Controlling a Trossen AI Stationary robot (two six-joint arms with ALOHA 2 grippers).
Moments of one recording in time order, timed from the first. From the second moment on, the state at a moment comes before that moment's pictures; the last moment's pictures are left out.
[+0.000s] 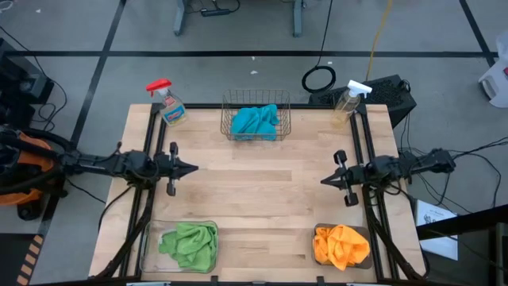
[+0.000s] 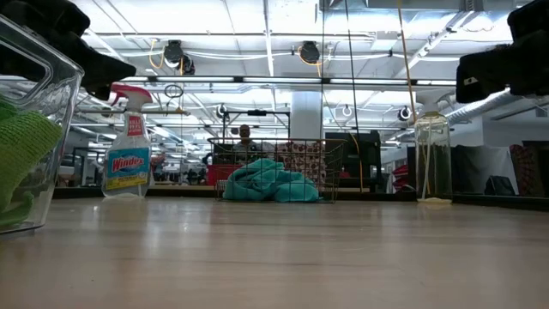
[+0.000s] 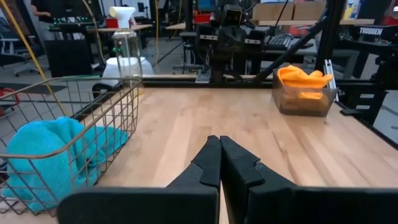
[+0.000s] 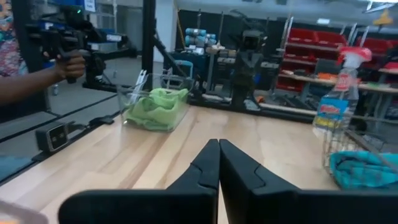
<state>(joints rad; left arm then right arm) -0.13 0.08 0.11 -0.10 -0.17 0.01 0.23 0.01 0.02 0.03 0.05 -0.09</state>
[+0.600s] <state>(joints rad) -0.13 0.00 0.05 -0.03 -0.18 0.07 0.10 0.00 0.02 0.03 -0.06 -0.09</state>
